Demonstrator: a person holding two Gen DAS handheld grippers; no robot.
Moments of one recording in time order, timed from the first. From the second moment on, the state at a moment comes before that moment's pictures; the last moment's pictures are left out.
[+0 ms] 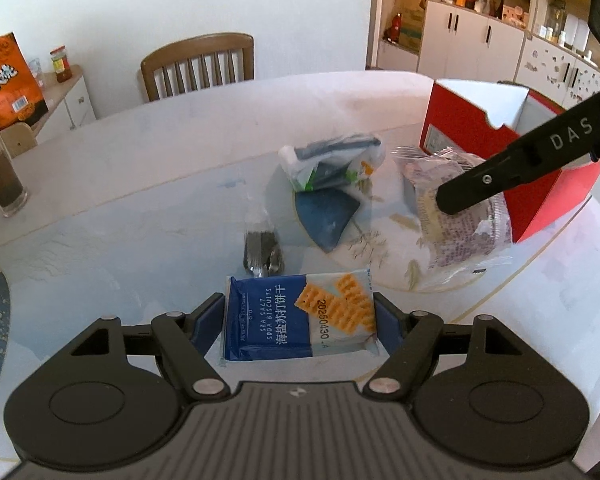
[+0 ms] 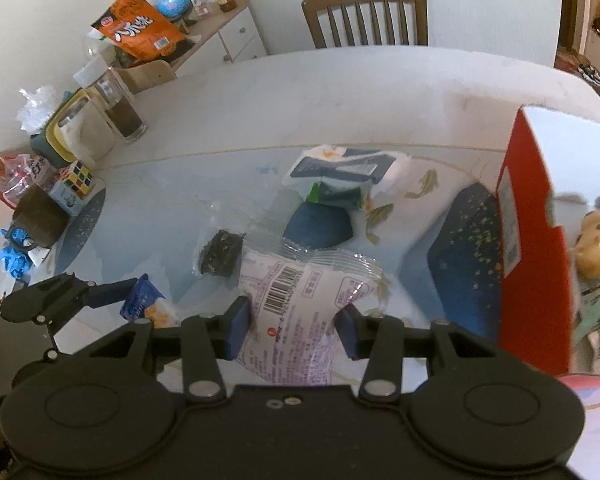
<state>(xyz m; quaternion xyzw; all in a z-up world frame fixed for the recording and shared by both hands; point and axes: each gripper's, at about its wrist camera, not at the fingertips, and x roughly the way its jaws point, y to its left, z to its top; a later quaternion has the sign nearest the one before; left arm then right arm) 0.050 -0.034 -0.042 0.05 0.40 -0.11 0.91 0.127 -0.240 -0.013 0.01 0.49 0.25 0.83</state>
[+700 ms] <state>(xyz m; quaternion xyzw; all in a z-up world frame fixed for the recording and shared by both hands) 0.068 -0.104 0.027 0.08 0.34 -0.13 0.93 0.146 -0.341 0.036 0.00 0.44 0.25 0.86</state>
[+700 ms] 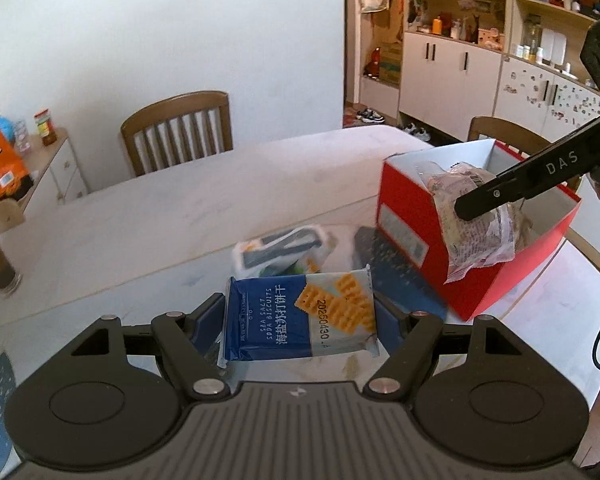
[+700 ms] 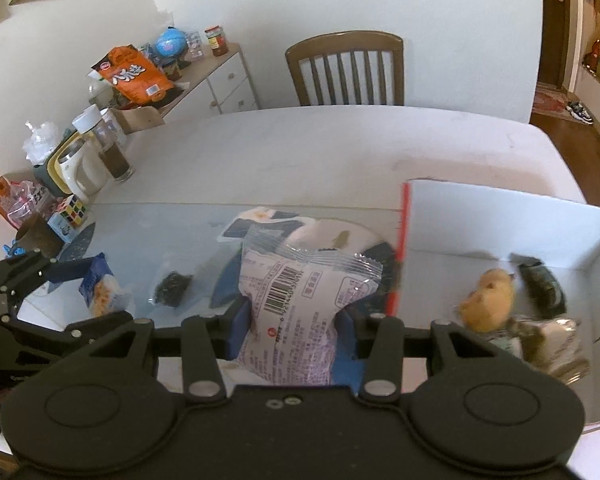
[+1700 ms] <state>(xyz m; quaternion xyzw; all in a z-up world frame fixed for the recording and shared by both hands) 0.158 -0.311 0.024 0.15 0.35 -0.27 0.88 0.197 -0.509 0.014 0.01 0.46 0.16 0.87</state>
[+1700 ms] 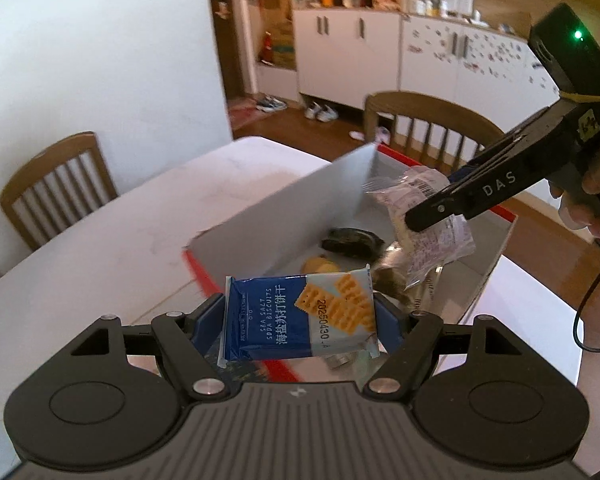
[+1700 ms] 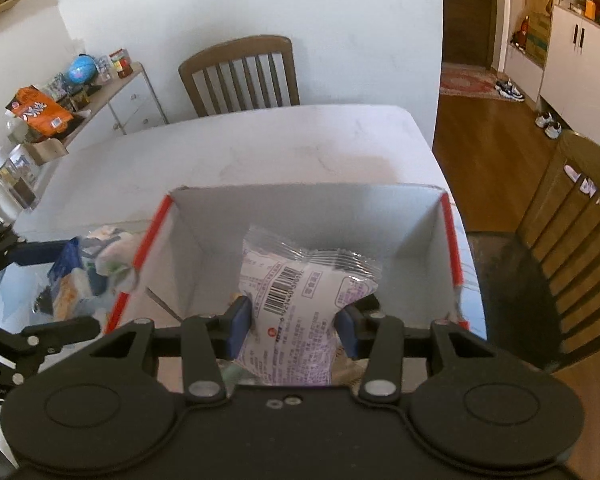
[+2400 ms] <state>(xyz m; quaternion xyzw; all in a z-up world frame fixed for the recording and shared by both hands) 0.206 -0.374 -0.041 0.21 0.47 -0.30 0.80 0.204 -0.530 -0.025 0.01 0.50 0.18 0.85</state>
